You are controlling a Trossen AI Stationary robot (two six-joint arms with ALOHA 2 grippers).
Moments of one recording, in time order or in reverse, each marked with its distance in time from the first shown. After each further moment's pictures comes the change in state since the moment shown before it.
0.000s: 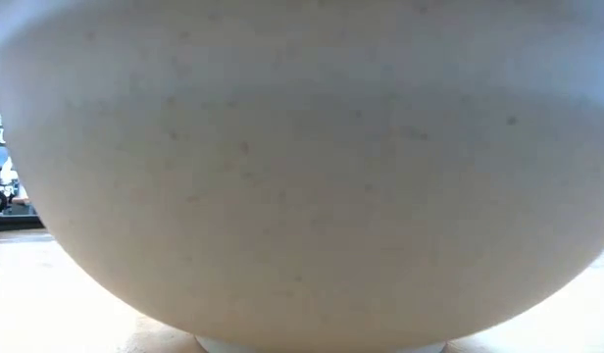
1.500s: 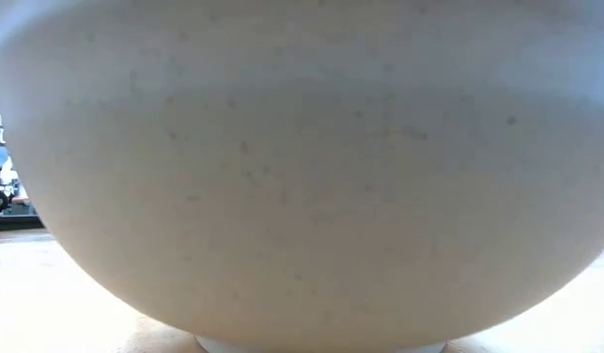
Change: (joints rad) left arm -0.039 0.002 -0.070 0.014 -0.052 0.025; right arm 0.000 0.000 0.000 0.014 0.000 0.003
